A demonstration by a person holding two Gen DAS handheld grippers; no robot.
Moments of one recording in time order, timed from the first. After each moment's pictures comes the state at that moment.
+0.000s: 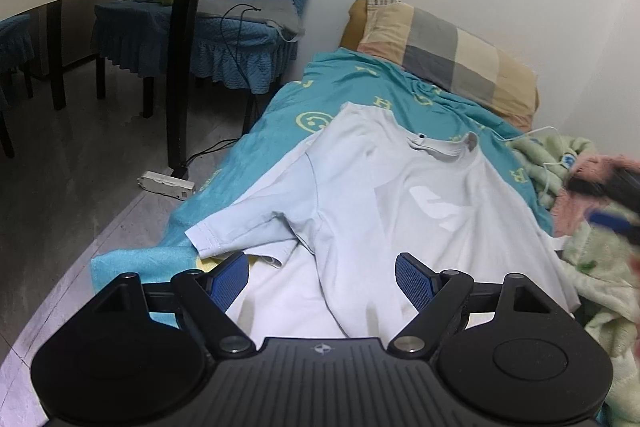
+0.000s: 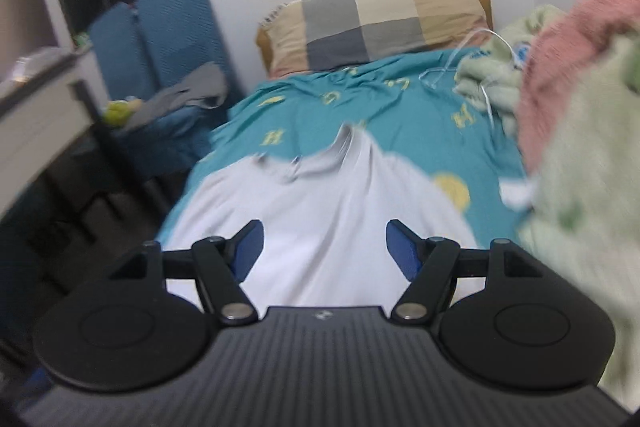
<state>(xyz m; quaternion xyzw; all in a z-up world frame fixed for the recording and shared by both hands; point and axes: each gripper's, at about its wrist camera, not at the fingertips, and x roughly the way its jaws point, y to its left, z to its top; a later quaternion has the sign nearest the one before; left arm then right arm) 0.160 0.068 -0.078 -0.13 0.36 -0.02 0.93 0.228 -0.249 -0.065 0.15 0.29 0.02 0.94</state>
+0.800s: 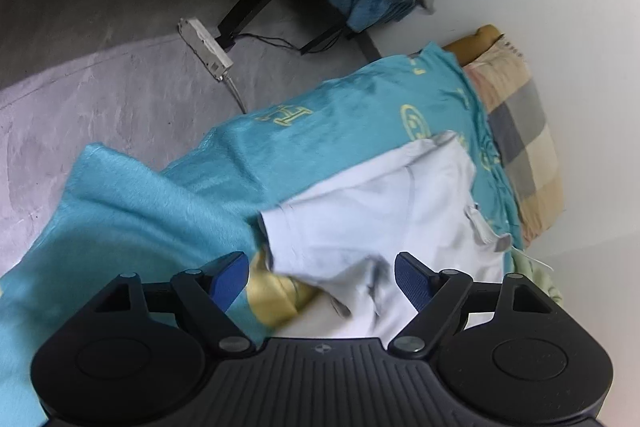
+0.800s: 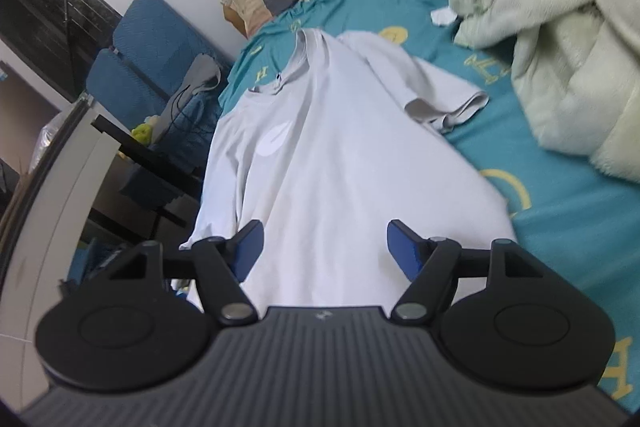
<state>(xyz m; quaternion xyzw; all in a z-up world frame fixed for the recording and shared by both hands) 0.230 0.198 -0.163 -0.45 0.42 0.03 0.79 0.117 -0.293 -0.130 0.35 0.35 0.03 0.87</state>
